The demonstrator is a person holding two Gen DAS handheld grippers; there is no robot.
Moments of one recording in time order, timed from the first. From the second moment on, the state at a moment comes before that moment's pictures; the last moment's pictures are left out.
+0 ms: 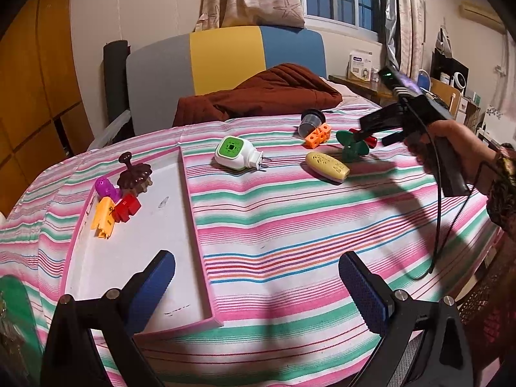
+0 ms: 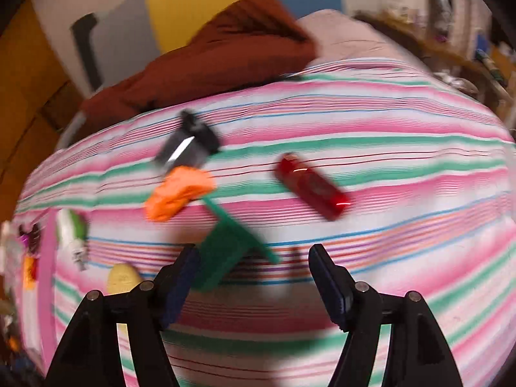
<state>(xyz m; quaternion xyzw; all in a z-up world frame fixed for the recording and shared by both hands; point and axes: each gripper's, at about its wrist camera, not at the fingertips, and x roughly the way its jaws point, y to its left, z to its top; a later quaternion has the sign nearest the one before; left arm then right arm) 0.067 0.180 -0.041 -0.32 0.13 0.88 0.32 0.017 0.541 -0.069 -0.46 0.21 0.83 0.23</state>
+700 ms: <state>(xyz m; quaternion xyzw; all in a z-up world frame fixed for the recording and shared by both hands) 0.070 0.186 -0.042 -0.32 0.13 0.88 0.32 -0.011 0.534 -0.073 -0.46 0.16 0.86 0.16</state>
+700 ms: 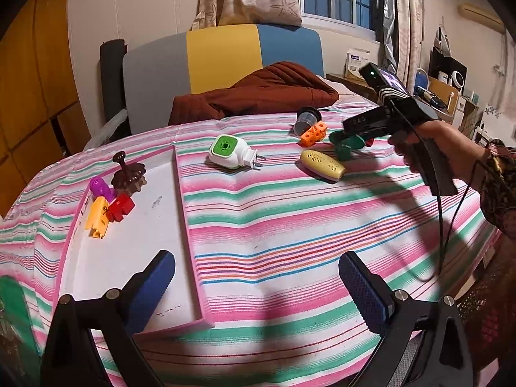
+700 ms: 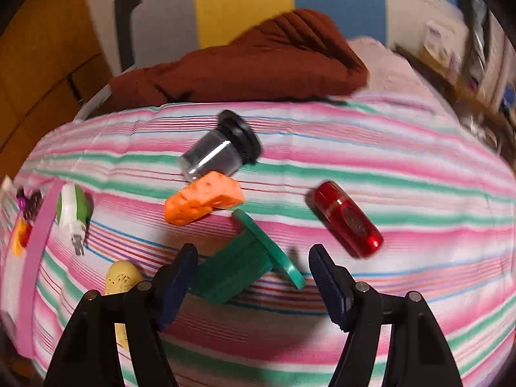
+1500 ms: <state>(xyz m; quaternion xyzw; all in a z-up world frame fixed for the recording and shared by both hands) -0.003 0.335 -0.057 -0.41 0.06 0.86 0.30 0.043 0.573 -0.055 -0.45 0.22 0.81 0.29</state>
